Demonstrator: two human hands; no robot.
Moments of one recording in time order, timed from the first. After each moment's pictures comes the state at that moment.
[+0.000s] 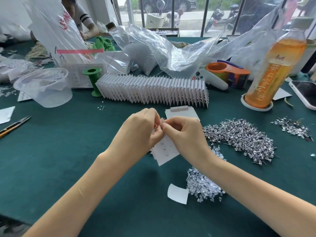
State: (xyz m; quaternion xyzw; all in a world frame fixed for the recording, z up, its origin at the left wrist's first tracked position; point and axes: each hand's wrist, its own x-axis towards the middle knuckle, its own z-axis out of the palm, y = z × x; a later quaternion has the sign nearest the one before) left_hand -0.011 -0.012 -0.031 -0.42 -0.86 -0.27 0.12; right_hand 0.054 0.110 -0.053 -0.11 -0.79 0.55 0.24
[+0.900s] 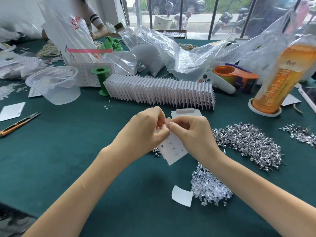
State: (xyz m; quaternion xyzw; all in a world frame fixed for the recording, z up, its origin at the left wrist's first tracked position) left_hand -0.021 -0.015 -0.029 -0.41 -0.86 -0.31 0.05; right_hand 0.052 0.117 -0.046 -0.08 -0.81 0.53 0.23
